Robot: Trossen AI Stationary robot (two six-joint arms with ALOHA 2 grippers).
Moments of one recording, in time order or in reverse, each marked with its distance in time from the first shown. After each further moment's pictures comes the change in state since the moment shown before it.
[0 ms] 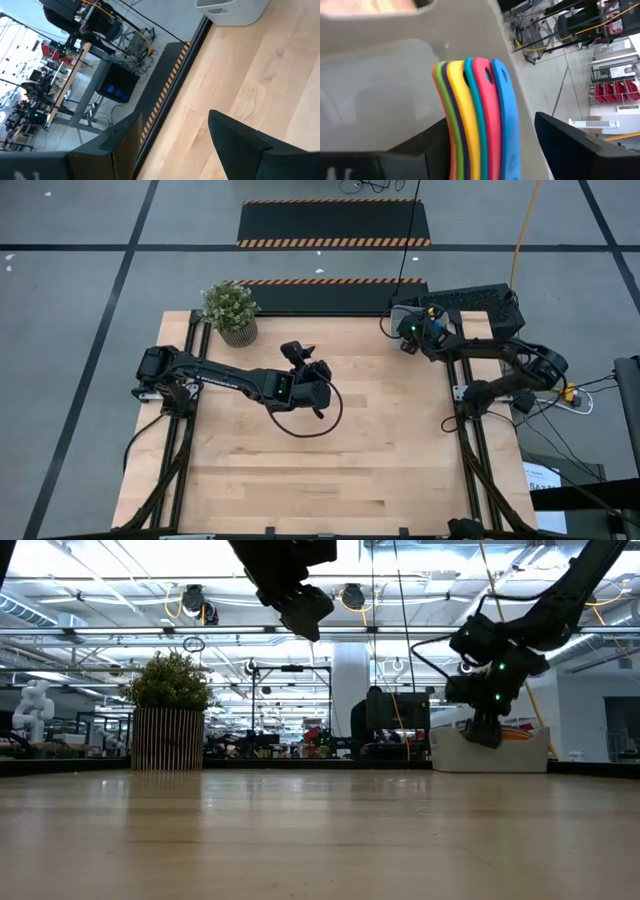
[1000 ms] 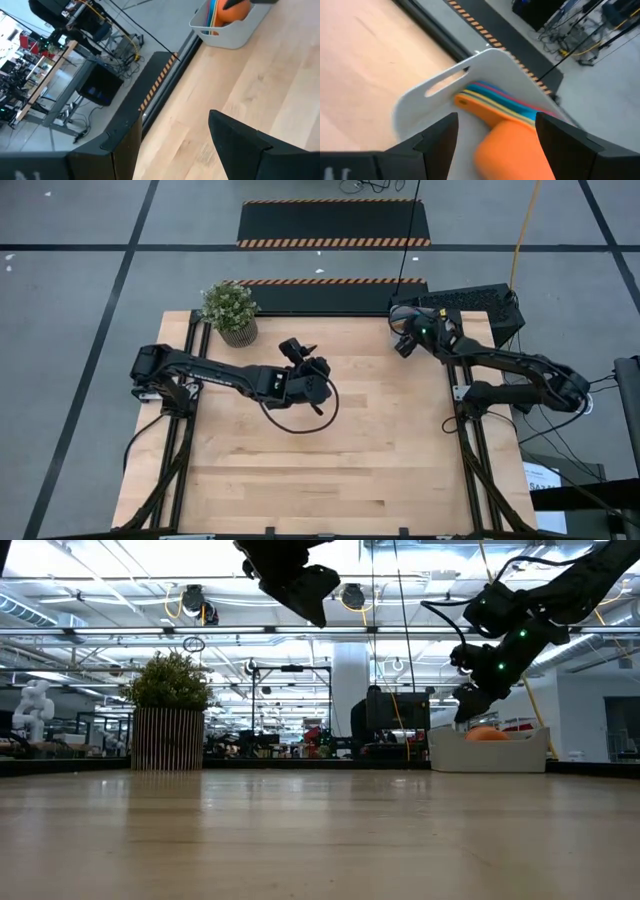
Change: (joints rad) left arm 0.003 -0.047 0.000 0.050 0.069 -0.052; right arm 0.055 -0.260 0.001 -0.195 -0.233 0.402
